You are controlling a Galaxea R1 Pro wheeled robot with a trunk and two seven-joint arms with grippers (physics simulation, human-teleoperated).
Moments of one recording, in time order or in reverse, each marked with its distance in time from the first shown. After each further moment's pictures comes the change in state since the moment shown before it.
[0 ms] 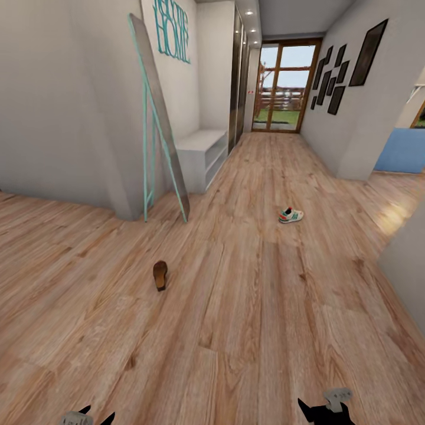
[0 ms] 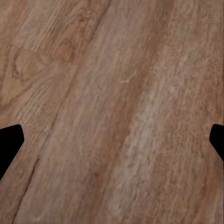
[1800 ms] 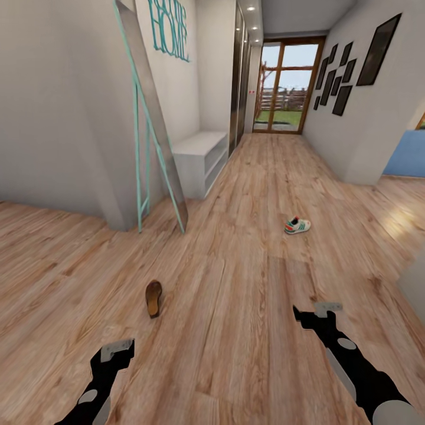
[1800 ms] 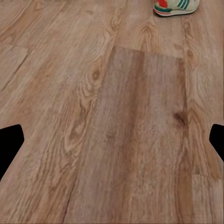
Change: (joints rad) left arm -0.244 -0.227 -0.035 -0.043 -0.154 0.033 0.816; right arm -0.049 -0.010 -0.001 -0.697 0.003 0.385 -0.377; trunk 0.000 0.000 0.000
